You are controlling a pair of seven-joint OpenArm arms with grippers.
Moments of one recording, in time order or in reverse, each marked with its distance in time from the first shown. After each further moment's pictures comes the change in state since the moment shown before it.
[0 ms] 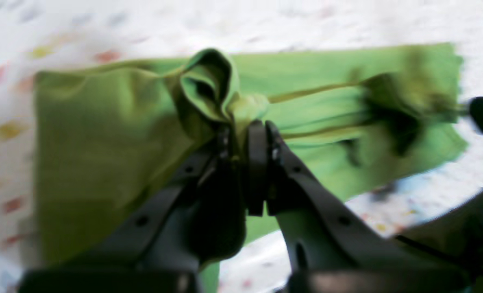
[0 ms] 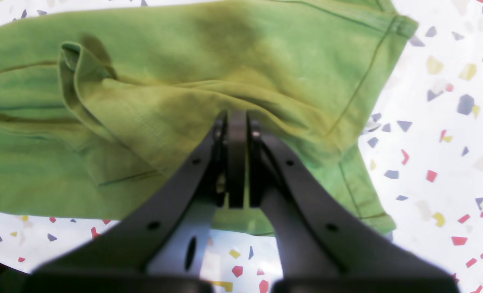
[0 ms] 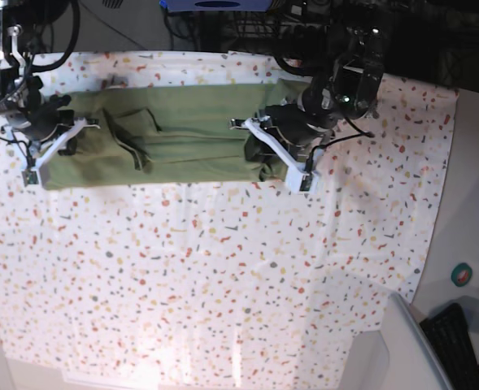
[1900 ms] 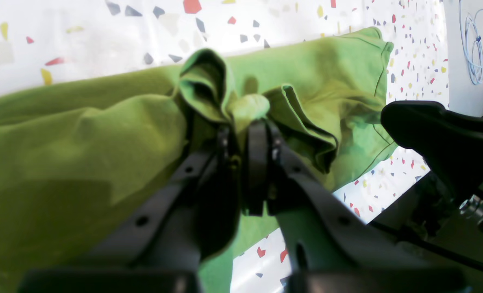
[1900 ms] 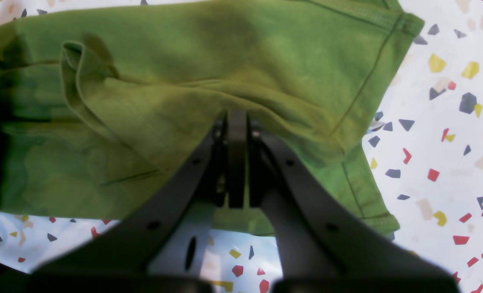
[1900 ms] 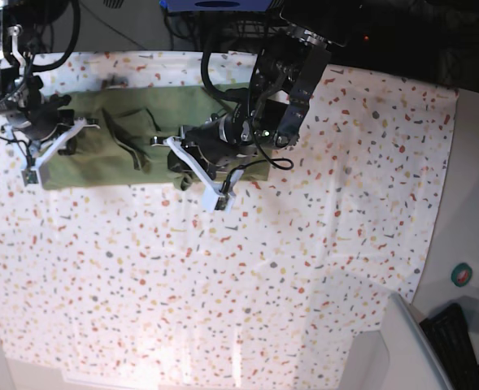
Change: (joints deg) left arm -11.6 10.7 9.6 -15.9 0.5 0.2 0.0; right arm 0.0 -0.1 0.1 -0.1 0.0 0.0 0.0
